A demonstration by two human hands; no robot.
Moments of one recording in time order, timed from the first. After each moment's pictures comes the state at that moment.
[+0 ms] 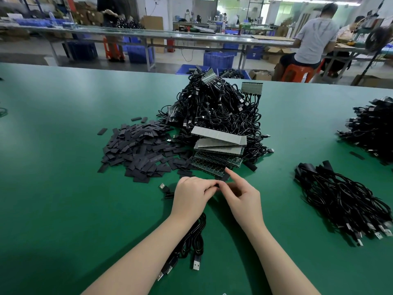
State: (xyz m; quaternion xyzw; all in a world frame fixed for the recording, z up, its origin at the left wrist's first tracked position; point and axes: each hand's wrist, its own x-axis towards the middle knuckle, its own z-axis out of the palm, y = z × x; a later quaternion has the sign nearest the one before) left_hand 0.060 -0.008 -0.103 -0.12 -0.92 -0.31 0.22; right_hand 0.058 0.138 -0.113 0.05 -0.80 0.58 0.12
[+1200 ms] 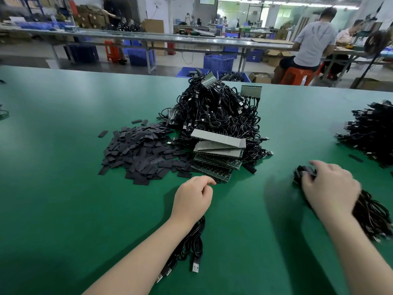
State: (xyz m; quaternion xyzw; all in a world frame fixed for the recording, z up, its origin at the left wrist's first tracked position) left_hand 0.060 -0.007 -0.104 -0.05 -0.90 -0.40 0.16; right_hand 0.043 0.278 -0.042 -0.17 -0.95 0.09 0.23
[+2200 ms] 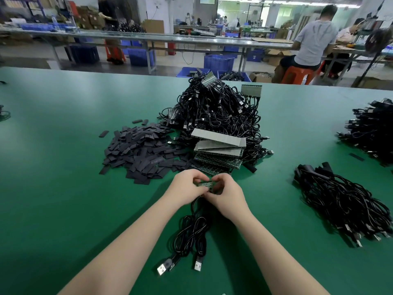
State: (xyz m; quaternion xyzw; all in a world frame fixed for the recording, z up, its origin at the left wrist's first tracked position) left_hand 0.032 -0.035 -0.085 -0.03 -0.91 -0.41 -0.01; right_hand 0.048 0.114 -0.091 0.02 -0.89 0.46 -0.03
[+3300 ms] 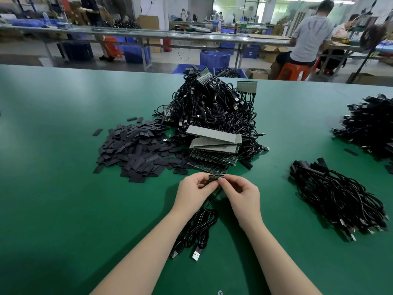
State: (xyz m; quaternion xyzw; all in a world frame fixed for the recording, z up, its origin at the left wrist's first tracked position) left_hand 0.045 0.000 -0.114 -0.02 -0.77 -0.63 0.05; right_hand 0.055 0.144 -0.111 0.00 -0.75 0.65 0.13
